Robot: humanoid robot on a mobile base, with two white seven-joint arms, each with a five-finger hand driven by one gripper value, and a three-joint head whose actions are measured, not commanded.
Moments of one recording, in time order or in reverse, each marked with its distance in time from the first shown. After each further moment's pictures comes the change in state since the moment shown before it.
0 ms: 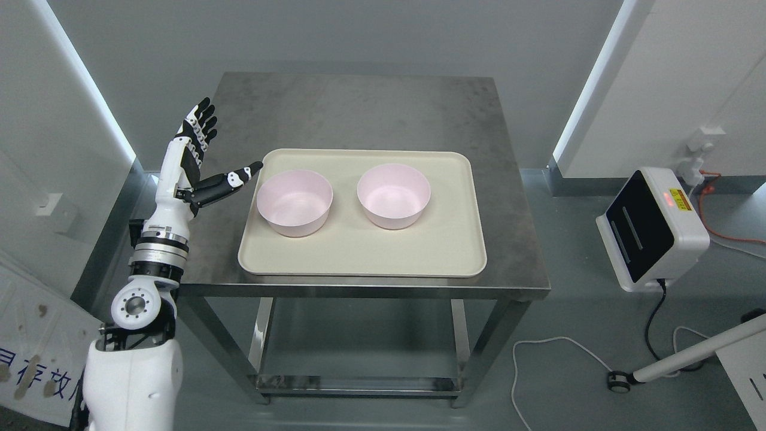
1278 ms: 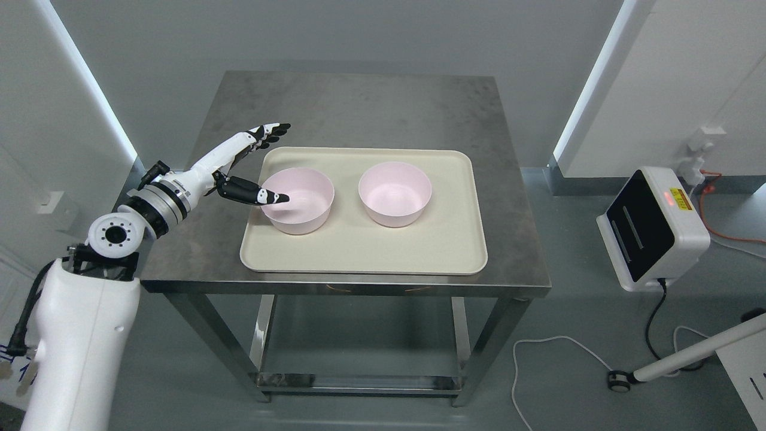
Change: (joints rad) left arm -0.233 0.259 -0.211 0.177 -0.244 0.079 -0.474; right arm 0.000 0.000 0.000 0.000 0.000 0.000 0.001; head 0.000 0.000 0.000
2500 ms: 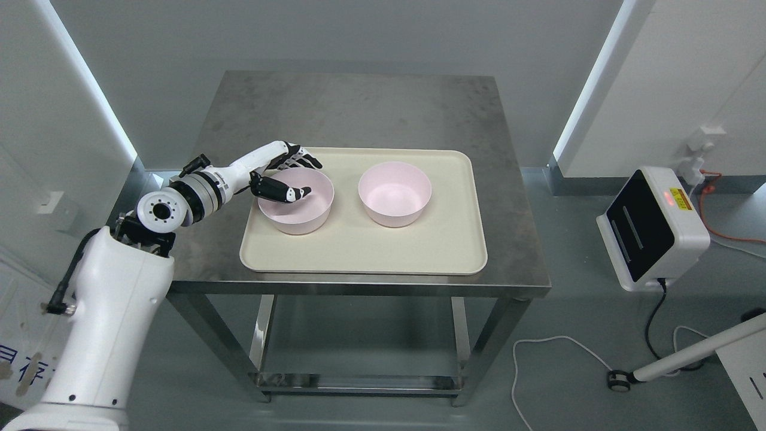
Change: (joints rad) left arm -0.127 -0.032 -0.138 0.192 -0.078 -0.001 0.008; right arm 0.000 0.000 0.000 0.000 0.000 0.000 0.000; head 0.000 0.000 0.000
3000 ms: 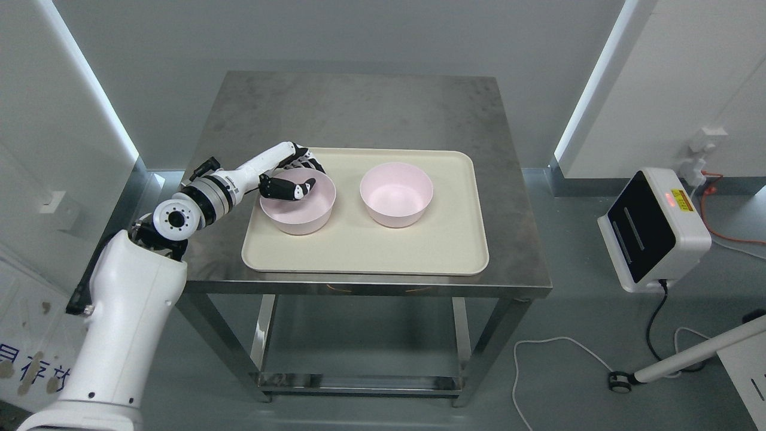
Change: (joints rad) left arm -0.004 -0.043 0.019 0.068 -0.085 -0.099 0.063; right arm 0.000 0.000 0.000 0.000 0.000 0.000 0.000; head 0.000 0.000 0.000
